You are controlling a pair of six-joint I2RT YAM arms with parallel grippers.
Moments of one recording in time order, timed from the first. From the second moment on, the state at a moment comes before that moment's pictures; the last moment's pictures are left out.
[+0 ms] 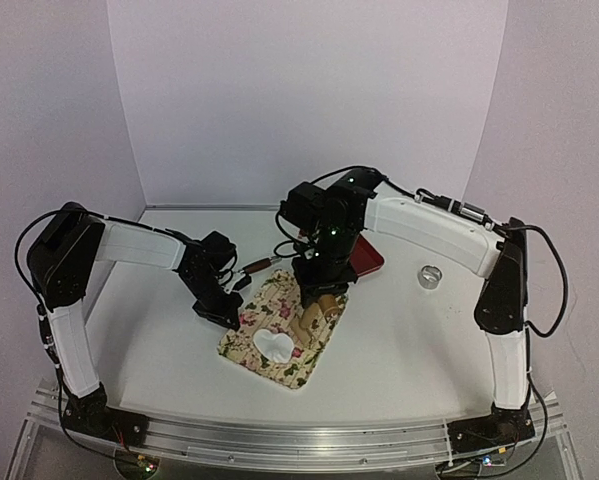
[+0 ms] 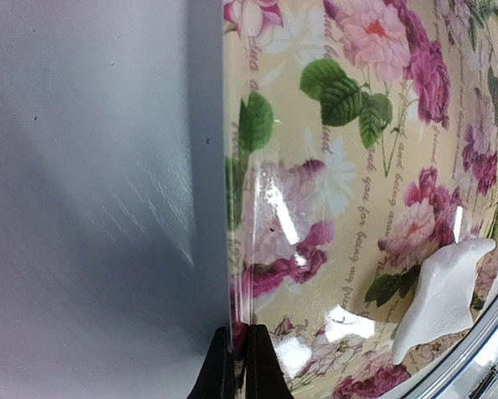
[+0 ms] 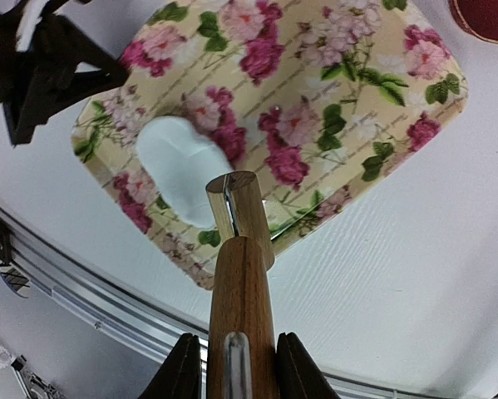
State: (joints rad) left arm -0.63 1.89 1.16 -0.61 0.32 -0.20; right arm 0.98 2.11 2.12 -1.39 -0.11 0.59
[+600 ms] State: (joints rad) left arm -0.63 1.89 1.15 -0.60 0.32 -0.23; right arm 1.10 2.17 2.19 -1.42 -0.15 0.67
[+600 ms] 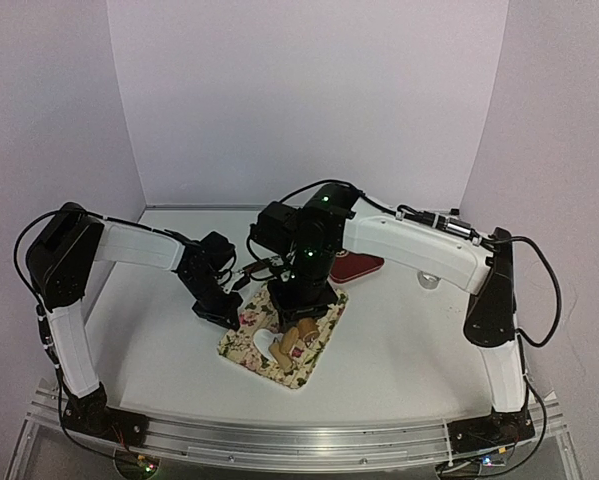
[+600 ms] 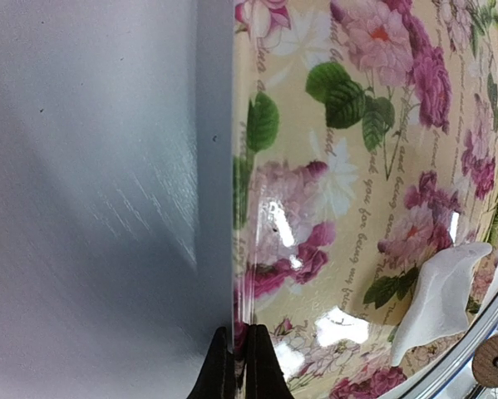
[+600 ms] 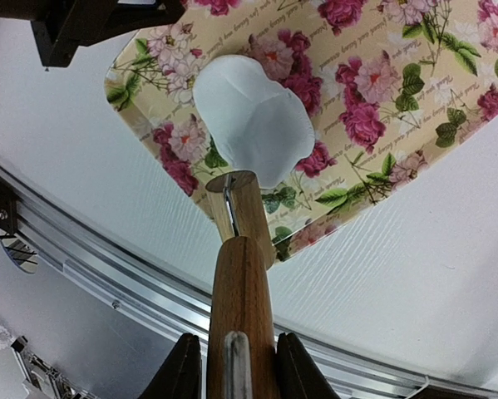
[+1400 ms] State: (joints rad) left arm -0.63 1.88 1.14 -0.59 0.34 -0.23; right arm 1.10 2.25 2.26 -1.42 -0.10 0.63
